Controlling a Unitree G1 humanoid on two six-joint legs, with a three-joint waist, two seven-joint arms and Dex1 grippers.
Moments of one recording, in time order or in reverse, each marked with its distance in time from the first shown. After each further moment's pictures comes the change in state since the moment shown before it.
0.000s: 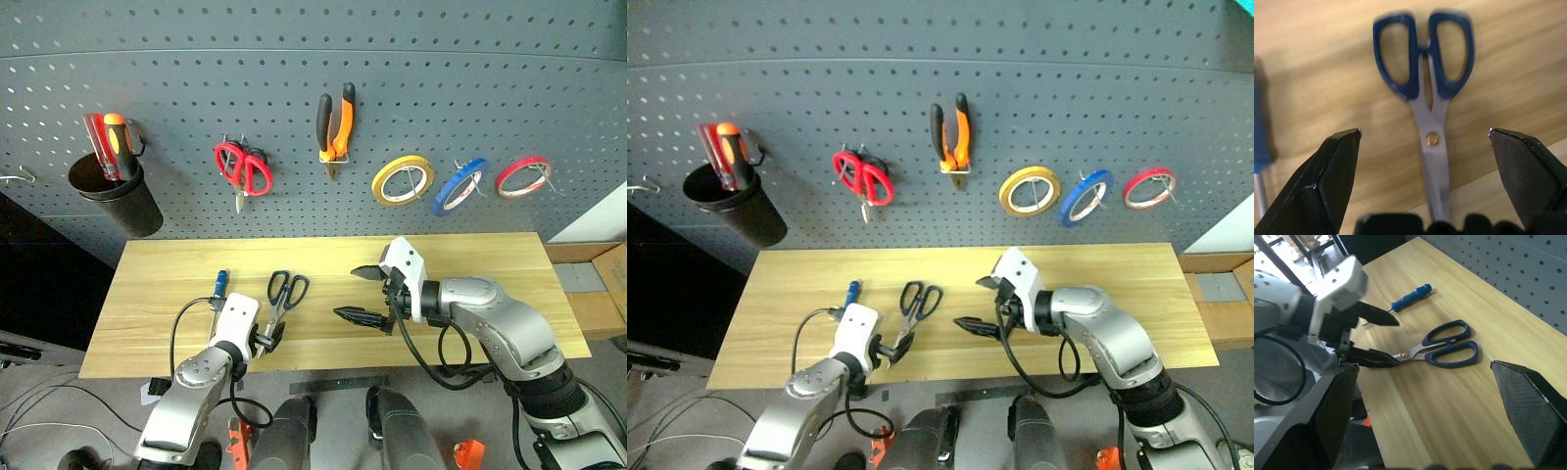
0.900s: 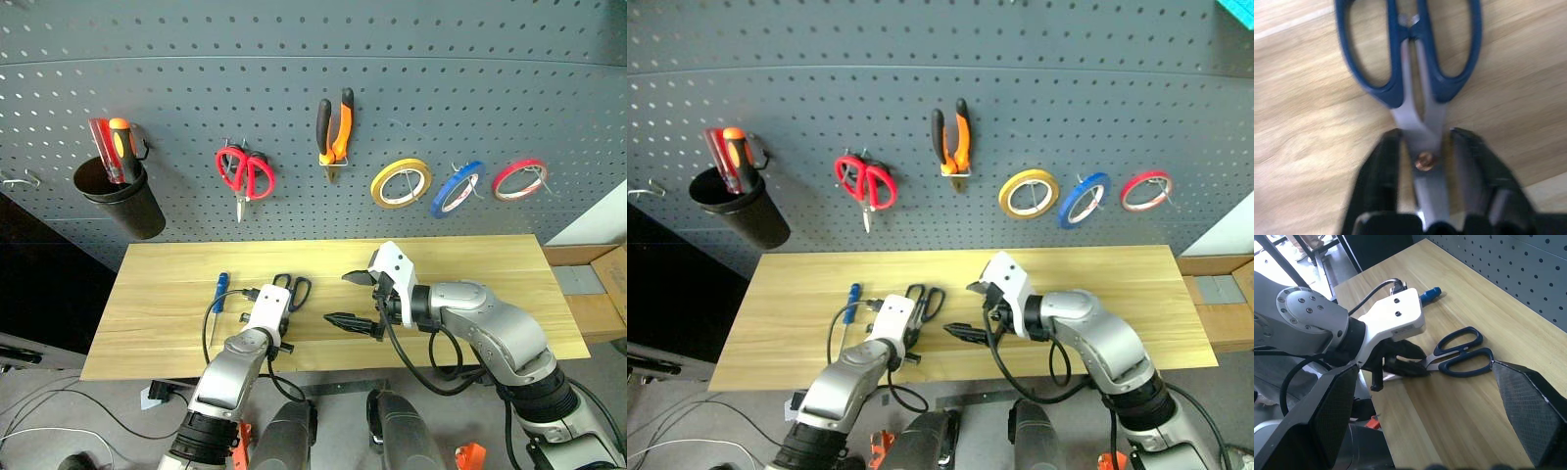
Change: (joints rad) left arm -0.167 -0.127 -0.068 0.098 0.102 0.260 0.120; right arm -0.001 0.028 0.017 -0.041 0.004 0.053 -0.032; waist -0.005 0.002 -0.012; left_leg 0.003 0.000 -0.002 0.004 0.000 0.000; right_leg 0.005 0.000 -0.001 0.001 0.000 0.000
